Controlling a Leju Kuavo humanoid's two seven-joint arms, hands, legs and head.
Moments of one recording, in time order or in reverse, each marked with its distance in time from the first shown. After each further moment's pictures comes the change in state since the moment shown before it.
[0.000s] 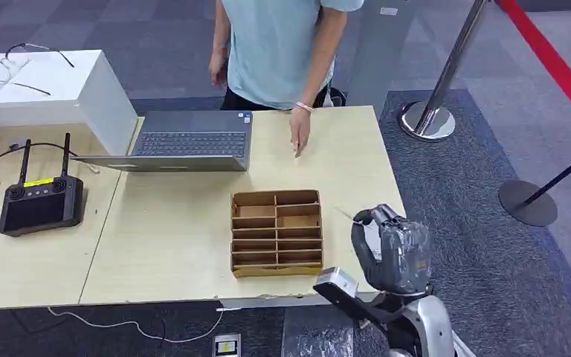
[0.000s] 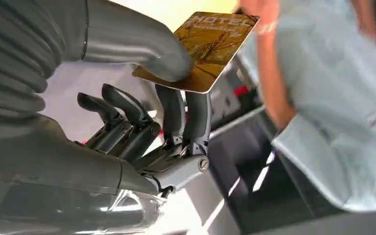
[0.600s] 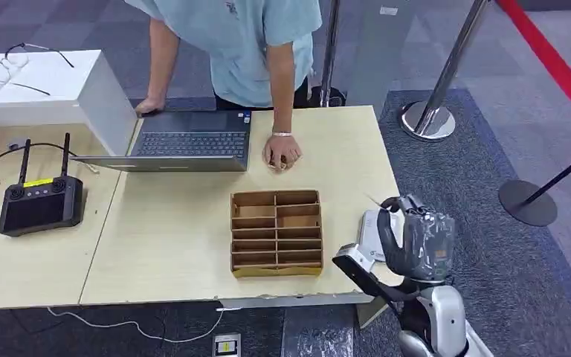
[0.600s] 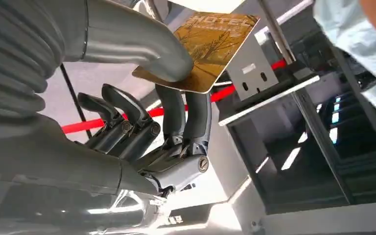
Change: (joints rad) left arm 0.000 -0.005 -0.018 0.000 -0.014 -0.002 0.000; right arm 0.000 0.018 -0.121 0.056 0.027 0.000 0.030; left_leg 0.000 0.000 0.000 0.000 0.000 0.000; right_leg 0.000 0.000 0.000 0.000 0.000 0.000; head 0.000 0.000
